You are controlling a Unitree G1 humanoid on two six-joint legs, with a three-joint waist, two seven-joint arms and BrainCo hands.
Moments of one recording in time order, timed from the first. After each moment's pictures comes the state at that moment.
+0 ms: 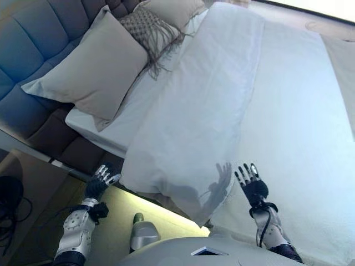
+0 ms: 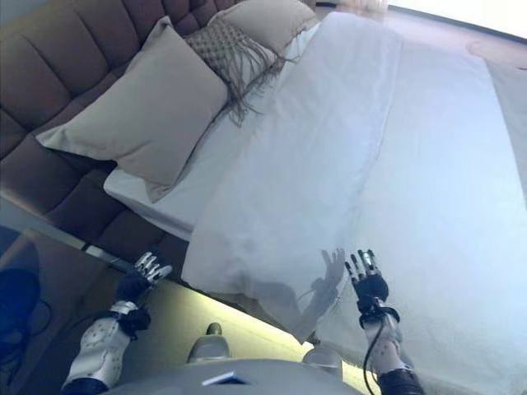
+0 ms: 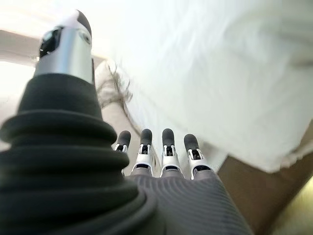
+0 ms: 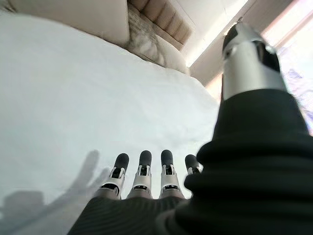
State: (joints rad) left arm 0.25 0.41 -0.02 0.45 -0.50 -0.21 -0.26; right arm 0.21 -0.26 -0.01 0.46 1.13 -0.11 0.15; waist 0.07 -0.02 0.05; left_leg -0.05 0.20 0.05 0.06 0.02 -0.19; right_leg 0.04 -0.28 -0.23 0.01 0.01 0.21
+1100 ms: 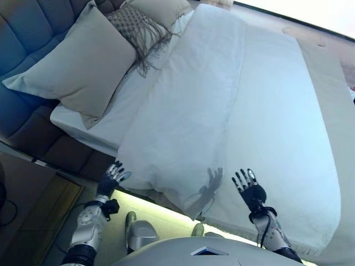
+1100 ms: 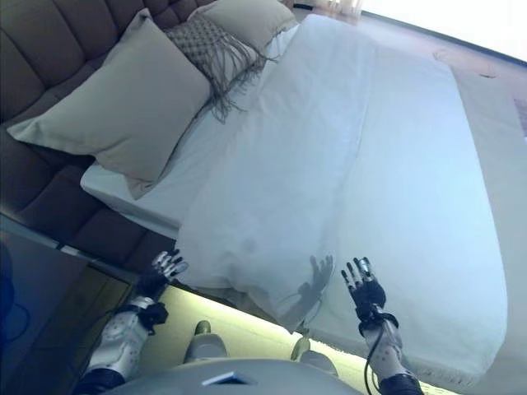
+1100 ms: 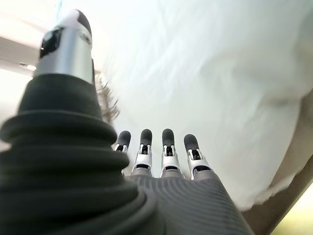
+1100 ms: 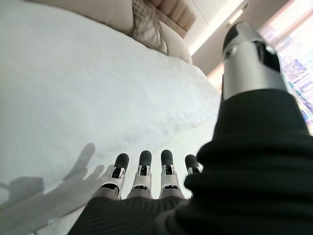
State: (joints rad) left arm 0.20 0.29 -0.06 0.50 -0.60 -0.13 -0.23; right arm 0.23 -0.28 0.03 0.48 1.13 -0.06 0.18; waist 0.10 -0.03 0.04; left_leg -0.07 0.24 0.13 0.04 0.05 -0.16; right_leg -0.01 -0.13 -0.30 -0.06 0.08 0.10
